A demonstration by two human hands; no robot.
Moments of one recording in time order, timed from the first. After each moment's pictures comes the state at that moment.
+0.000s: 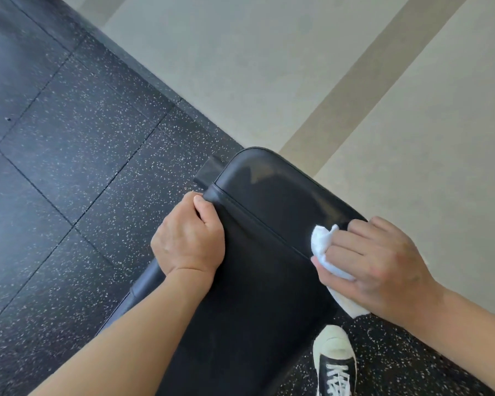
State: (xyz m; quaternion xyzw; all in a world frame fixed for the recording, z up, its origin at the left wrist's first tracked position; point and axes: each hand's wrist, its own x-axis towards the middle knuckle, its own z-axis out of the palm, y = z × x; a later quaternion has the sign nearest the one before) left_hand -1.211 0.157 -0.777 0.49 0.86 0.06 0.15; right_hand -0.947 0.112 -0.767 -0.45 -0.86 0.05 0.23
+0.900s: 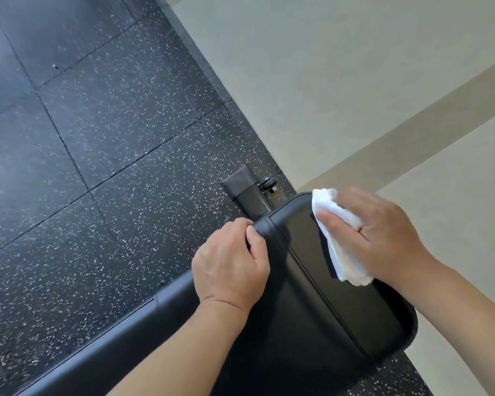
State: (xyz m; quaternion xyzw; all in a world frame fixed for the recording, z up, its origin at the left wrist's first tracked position) left_hand -1.212 0.159 -0.771 0.50 0.84 0.08 0.20; right_hand -1.005 0.247 -0.759 -0.52 -0.76 0.37 0.15
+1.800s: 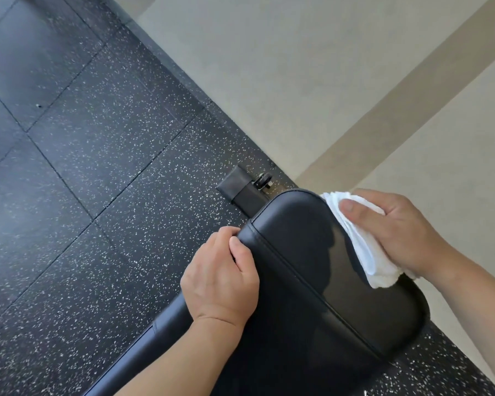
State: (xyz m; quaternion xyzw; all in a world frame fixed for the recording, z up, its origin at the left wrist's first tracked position) left_hand -1.211 0.162 -0.772 0.51 0.84 0.04 0.18; right_hand -0.962 0.240 -0.792 -0.56 -0.47 0.65 0.22
